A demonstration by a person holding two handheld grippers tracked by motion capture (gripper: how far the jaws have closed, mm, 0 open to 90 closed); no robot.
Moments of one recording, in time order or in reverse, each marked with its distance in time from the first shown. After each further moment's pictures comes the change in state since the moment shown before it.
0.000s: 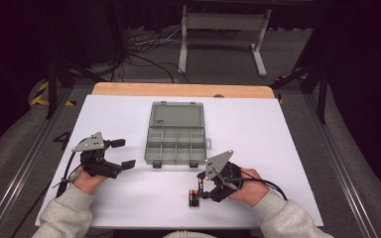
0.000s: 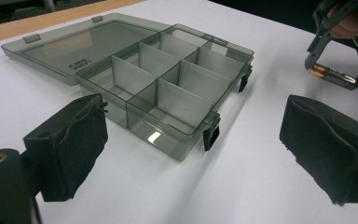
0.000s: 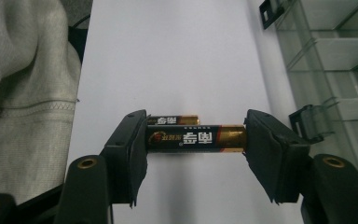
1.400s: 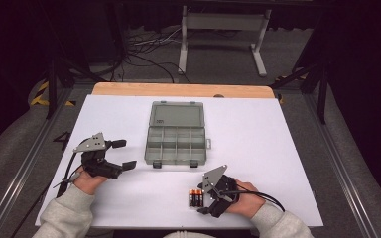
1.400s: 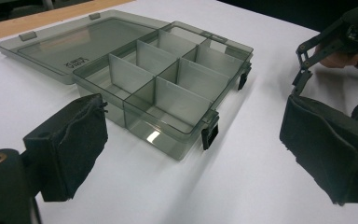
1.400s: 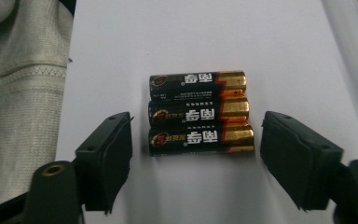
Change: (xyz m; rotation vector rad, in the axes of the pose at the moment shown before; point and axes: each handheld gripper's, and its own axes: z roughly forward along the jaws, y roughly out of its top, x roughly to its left) left arm -0.002 0.000 0.002 0.009 -0.001 0.006; right arm 0.017 -0.031 0.041 0.056 0.033 0.049
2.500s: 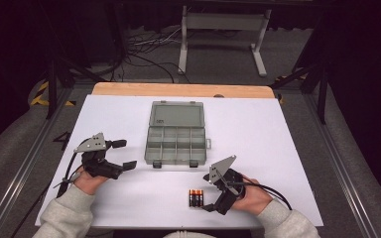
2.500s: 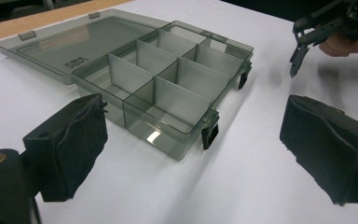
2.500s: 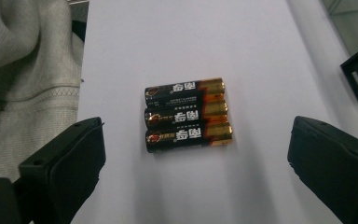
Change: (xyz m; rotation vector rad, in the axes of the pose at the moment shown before) left arm -0.001 0.000 0.001 0.001 0.005 0.005; right arm -0.010 -0.002 -0.018 -0.059 0.041 0.088
